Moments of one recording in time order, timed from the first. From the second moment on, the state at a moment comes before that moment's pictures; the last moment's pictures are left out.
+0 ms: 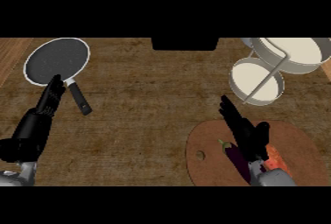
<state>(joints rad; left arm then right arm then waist) -0.08 0.56 -0.24 -1.65 0.20 0.31 -0.04 -0.11 -0.21 0.31 -1.43 -0.22 -0.12 0.08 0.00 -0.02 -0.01</state>
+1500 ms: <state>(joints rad) -0.05 0.49 -0.18 -1.56 0.38 0.18 0.13 -0.10 -0.92 0.48 -2.19 0.39 0.33 0.36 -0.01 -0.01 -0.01</state>
